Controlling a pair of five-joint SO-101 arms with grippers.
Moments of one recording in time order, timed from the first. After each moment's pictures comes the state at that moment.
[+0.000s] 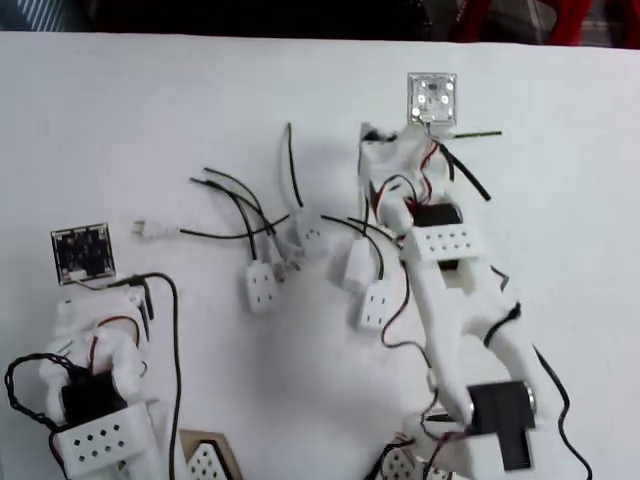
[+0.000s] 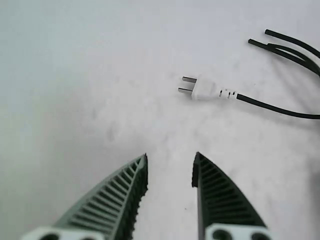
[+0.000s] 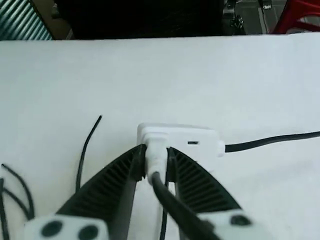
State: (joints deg) left arm -26.4 -87.0 83.0 57.7 -9.1; right arm -10.0 -7.8 33.6 13.0 -3.3
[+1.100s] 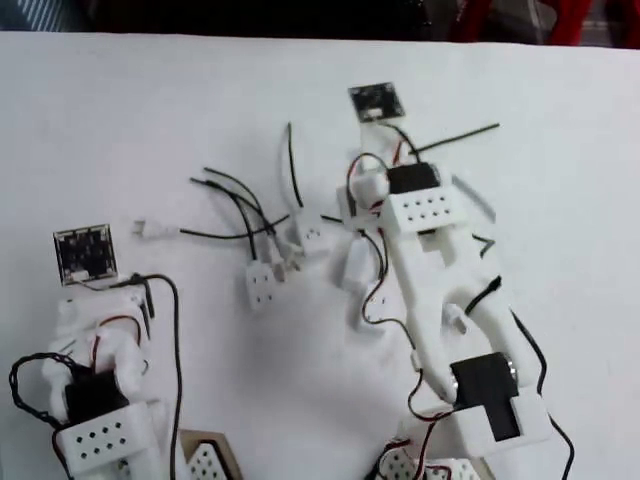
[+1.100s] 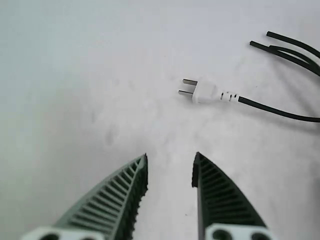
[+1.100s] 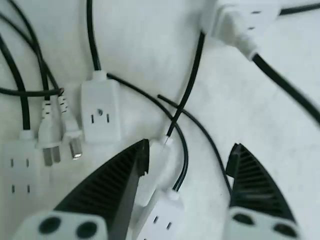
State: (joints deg) left arm -26.4 -87.0 85.4 54.3 -9.1; right arm -18.0 -2.5 14.0 66.6 1.7
